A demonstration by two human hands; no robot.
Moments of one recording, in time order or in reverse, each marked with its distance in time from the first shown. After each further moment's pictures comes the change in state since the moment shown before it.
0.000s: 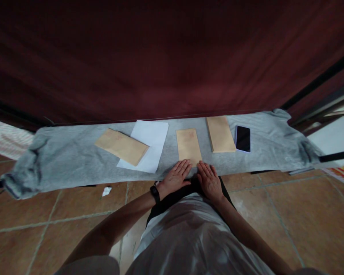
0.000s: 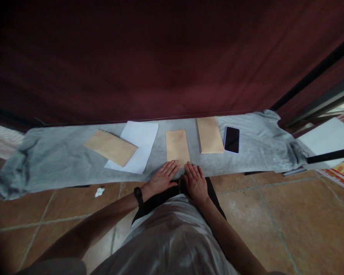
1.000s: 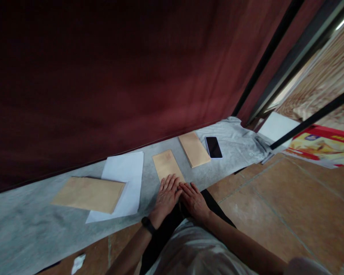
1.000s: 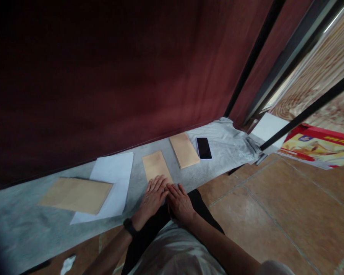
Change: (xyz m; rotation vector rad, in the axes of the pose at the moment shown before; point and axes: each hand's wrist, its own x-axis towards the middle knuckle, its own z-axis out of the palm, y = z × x) left_hand 0.051 -0.008 0.007 0.032 0.173 -0.047; right_hand 0.009 -0.013 0.007 0.014 0.027 -0.022
